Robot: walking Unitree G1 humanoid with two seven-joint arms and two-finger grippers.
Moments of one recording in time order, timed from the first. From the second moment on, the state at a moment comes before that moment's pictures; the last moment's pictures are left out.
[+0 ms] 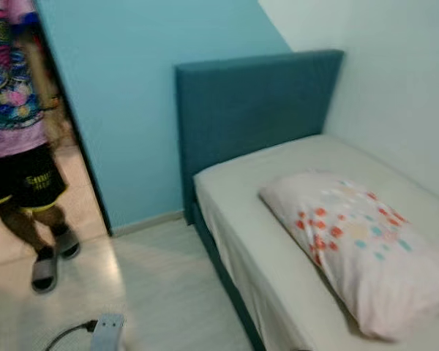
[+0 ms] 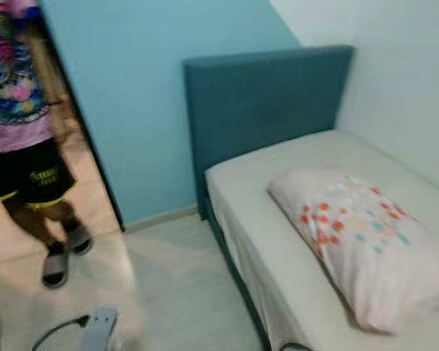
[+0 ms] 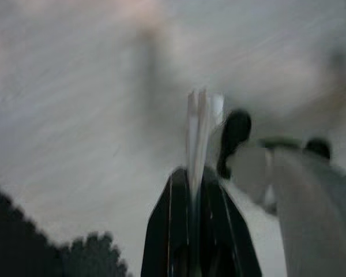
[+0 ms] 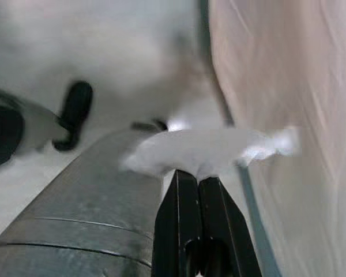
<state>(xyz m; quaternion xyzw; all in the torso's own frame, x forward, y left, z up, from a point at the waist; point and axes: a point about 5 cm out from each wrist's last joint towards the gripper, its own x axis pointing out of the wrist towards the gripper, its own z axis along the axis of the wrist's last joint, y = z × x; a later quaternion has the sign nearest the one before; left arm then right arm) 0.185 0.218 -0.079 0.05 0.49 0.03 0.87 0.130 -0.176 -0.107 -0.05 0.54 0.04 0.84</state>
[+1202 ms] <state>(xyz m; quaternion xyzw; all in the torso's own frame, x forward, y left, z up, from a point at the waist) 0.182 0.215 -0.081 0.01 0.49 0.06 0.87 0.231 -0.180 -0.056 0.06 0.39 0.03 0.92</state>
